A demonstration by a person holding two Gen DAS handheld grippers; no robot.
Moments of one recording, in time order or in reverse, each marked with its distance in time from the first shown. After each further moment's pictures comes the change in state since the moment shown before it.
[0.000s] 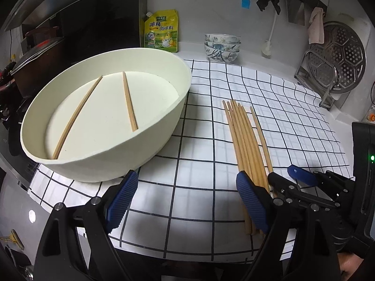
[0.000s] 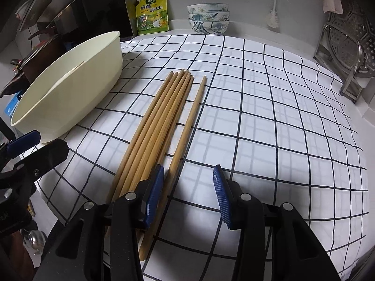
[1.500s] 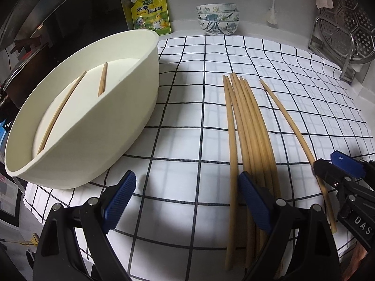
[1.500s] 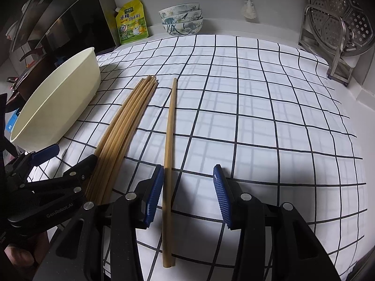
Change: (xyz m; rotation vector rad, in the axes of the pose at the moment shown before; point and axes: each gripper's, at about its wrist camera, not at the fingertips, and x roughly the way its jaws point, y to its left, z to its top) left arm 0.059 -0.047 0.003 0.079 0.106 0.142; right arm -0.006 -0.050 -0.001 0.091 -0.009 0.016
